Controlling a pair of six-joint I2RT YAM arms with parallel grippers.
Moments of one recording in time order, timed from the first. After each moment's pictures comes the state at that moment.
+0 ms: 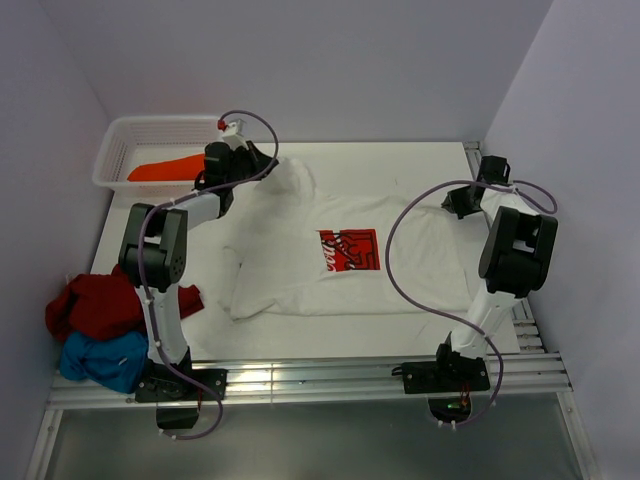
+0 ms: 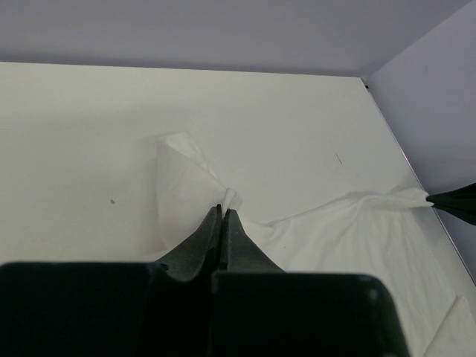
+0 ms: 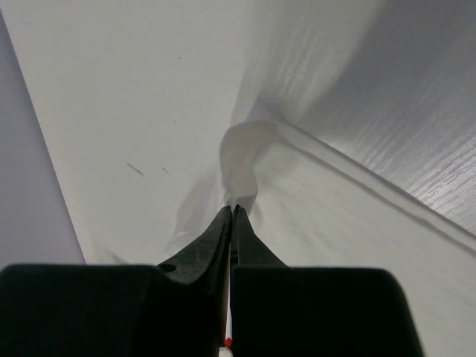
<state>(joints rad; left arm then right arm) -0.22 2.05 1.34 0.55 0.40 -0.51 -0.30 1.90 1.30 -0.38 -0.15 1.07</state>
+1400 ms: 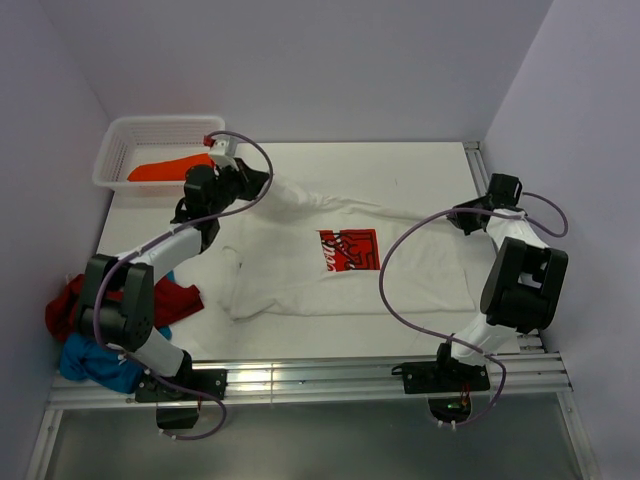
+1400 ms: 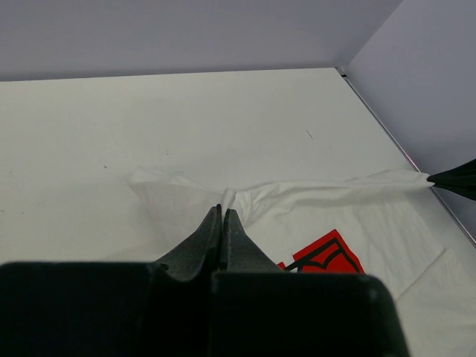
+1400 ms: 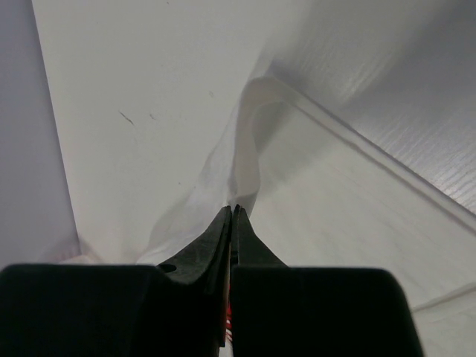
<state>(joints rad) -0.27 1.58 0.94 0.56 0.33 -0.38 -0.35 1.63 1.03 -0.29 -0.19 0.99</state>
